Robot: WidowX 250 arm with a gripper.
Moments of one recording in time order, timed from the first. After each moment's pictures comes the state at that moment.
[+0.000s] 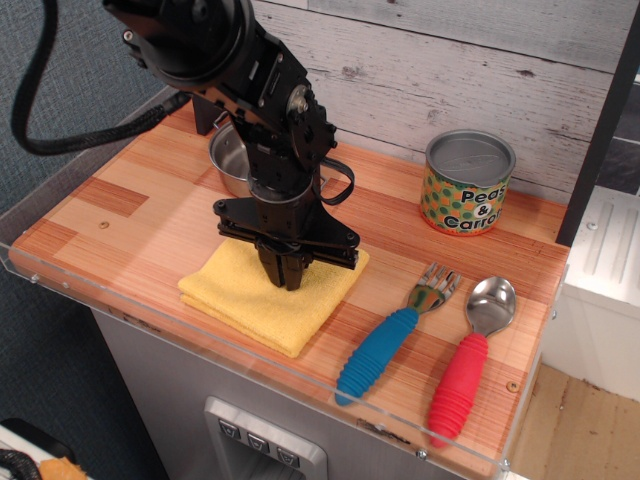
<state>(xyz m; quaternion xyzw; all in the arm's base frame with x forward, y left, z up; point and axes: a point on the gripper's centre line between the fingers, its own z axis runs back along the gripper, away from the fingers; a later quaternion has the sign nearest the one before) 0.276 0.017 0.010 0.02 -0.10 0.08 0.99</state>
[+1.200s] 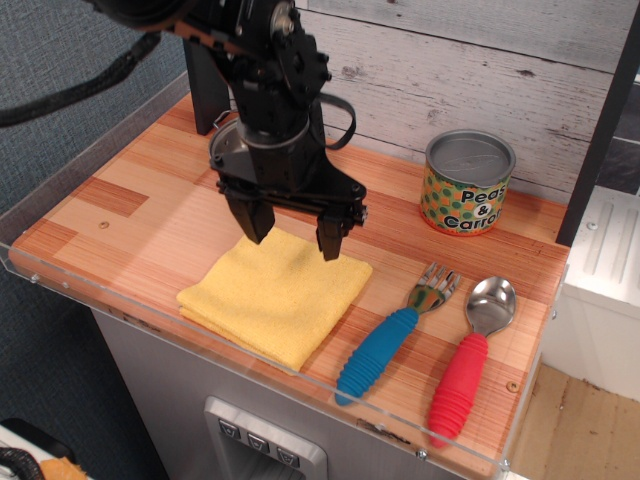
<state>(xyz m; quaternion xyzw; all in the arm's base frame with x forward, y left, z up) 0.281 0.015 0.059 0.00 -0.13 0.06 0.99</state>
